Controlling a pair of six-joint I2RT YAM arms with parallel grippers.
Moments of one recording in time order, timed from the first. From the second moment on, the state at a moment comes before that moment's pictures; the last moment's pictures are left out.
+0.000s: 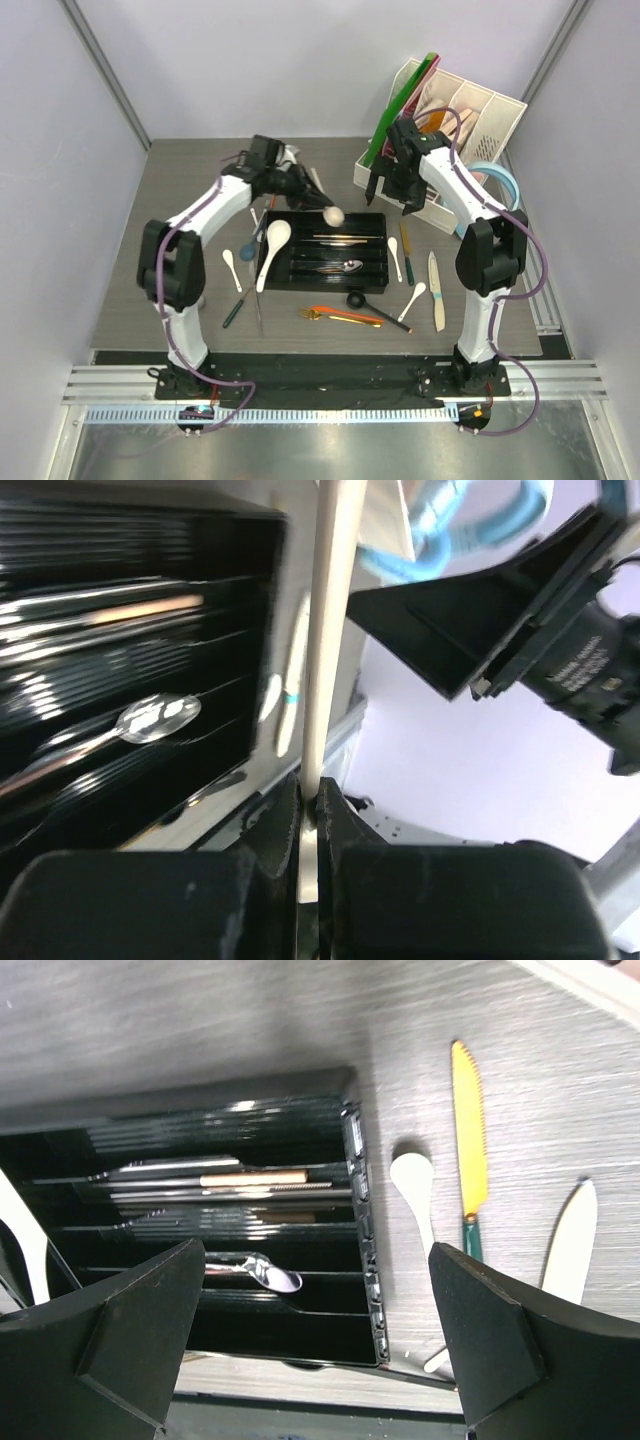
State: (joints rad) left arm -0.35 1.84 1.51 -0.48 0.72 -0.98; right arm 0.33 1.98 1.86 -1.09 -0.01 0.56
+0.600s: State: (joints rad) left arm -0.46 2.12 1.65 -0.41 0.72 -1.22; right arm 0.28 1.98 1.84 -1.09 -0.01 0.56
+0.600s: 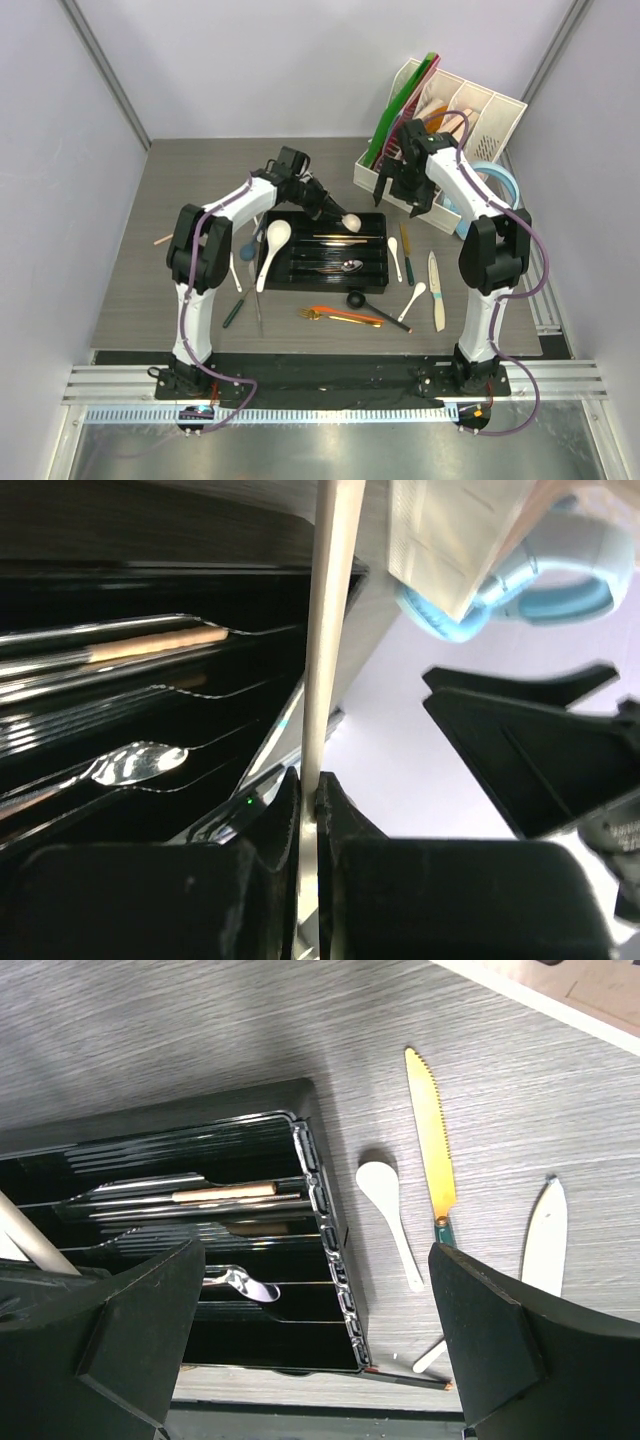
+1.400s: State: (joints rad) left arm -0.61 2.01 1.74 -0.65 0.15 -1.76; right arm 0.25 1.80 1.62 -1.05 0.09 0.54
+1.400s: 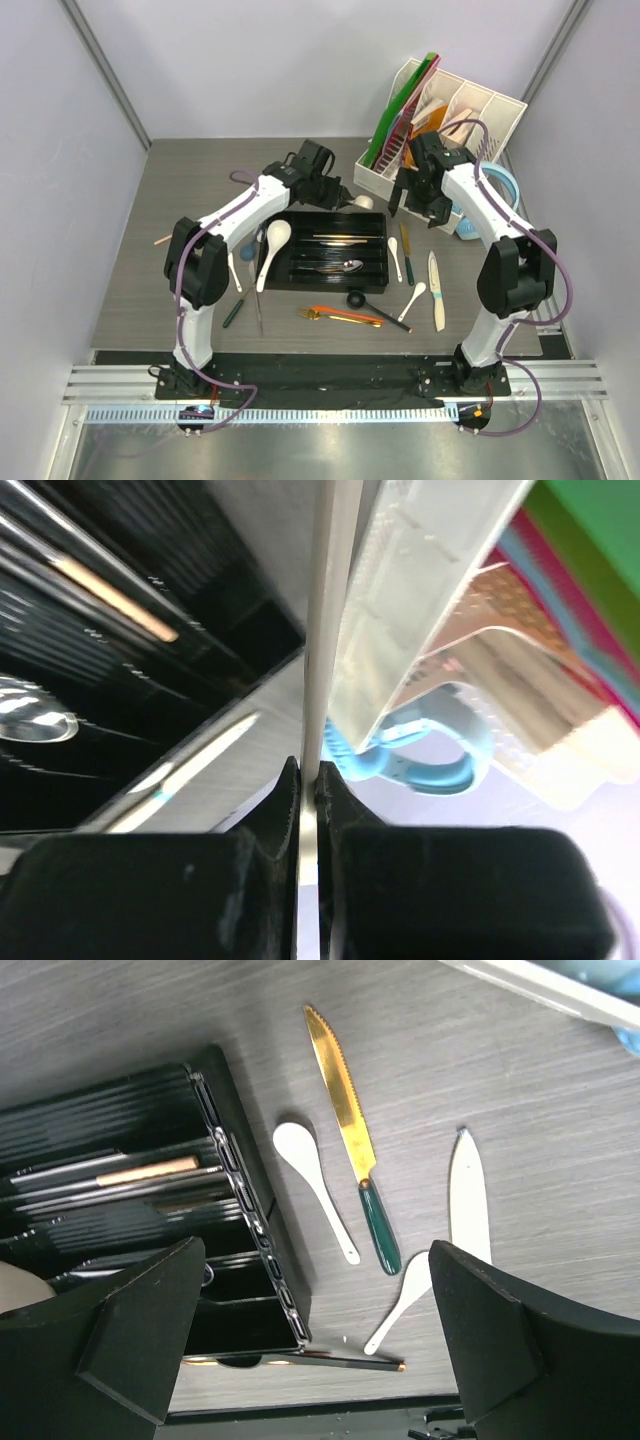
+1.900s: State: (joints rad) left arm -0.67 2.07 1.64 -0.72 0.00 -1.89; right arm 0.25 1.63 1.43 -0.99 0.08 0.53
